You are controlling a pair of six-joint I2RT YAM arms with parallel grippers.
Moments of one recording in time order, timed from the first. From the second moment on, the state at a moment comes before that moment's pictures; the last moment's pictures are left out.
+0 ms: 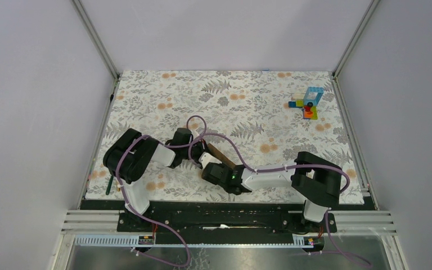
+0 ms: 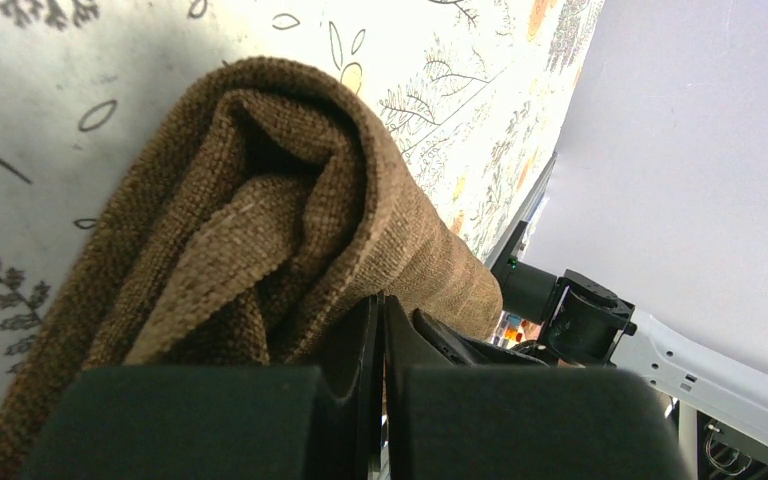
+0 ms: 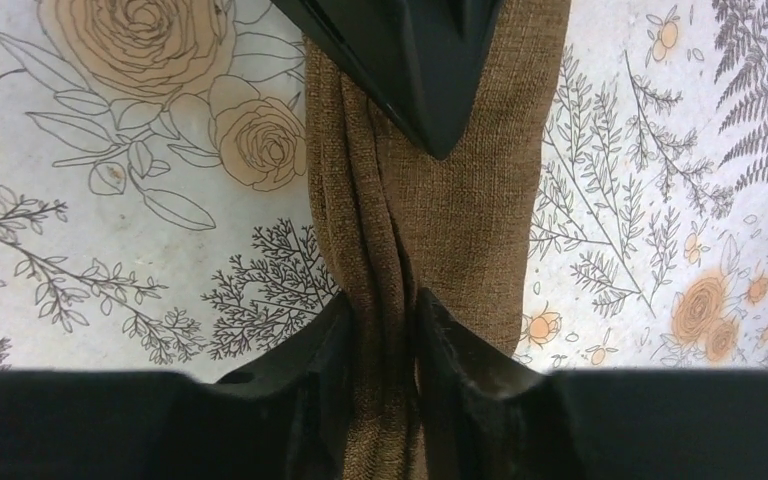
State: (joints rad) left arm -0.47 1.83 0.58 0.53 0.73 -1.00; right arm 1.23 1.74 0.94 -0.30 0.52 0.10
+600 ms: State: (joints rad) left arm -0.25 1.35 0.93 0.02 0.59 -0.88; right arm 0.97 1.47 0.69 0.06 -0.11 0.36
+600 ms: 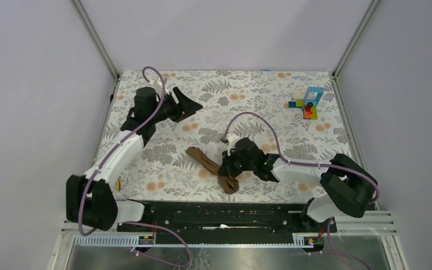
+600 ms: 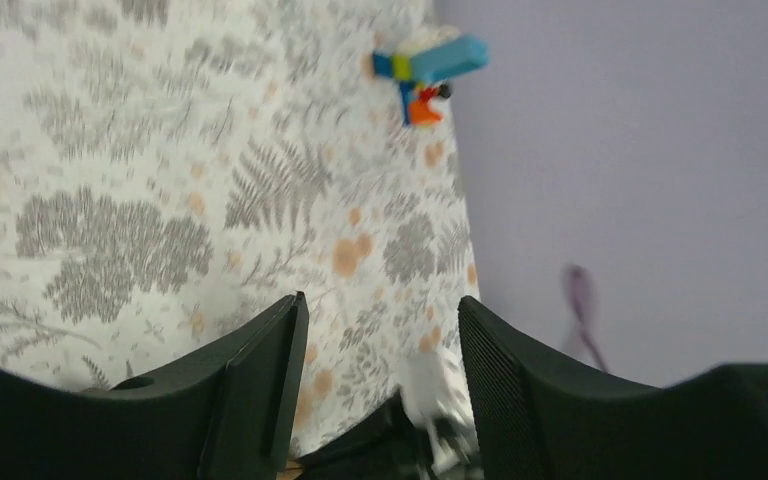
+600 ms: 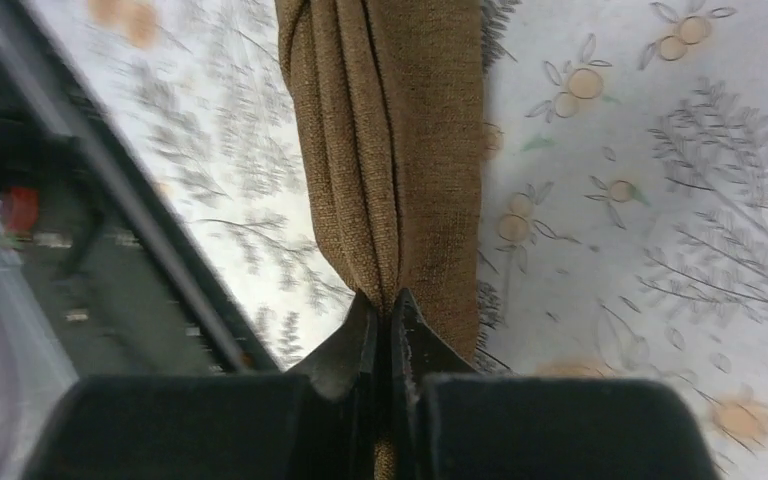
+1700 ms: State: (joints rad) left arm -0.44 1.58 0.80 0.06 0.65 -0.88; right arm 0.44 1.54 0.86 -0.19 -0.47 0.55
